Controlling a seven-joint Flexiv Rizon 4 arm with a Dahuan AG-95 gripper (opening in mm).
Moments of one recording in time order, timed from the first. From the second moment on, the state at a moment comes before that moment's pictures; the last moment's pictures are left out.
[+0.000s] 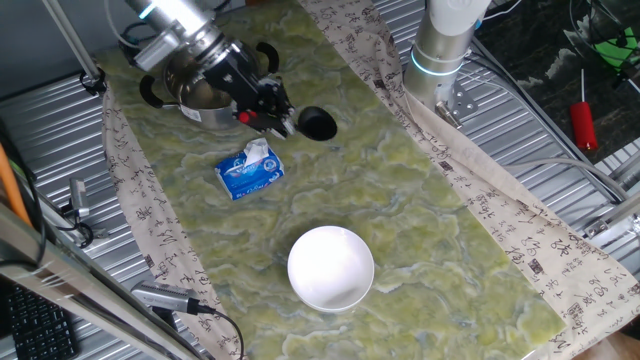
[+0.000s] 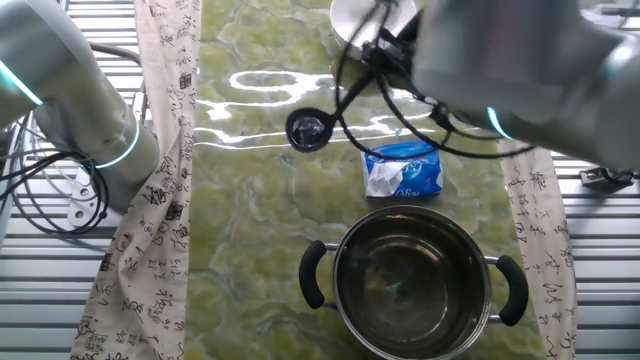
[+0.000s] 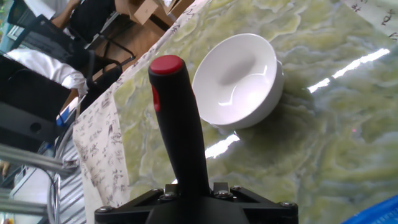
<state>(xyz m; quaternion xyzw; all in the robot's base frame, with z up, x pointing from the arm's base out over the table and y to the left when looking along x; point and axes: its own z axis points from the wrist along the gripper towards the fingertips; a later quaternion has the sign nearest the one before) 0.434 0.091 0.235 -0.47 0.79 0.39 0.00</state>
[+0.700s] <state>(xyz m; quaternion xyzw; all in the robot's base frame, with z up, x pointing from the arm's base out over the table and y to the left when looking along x) 0.430 0.101 0.235 -0.47 0.80 0.38 0.01</state>
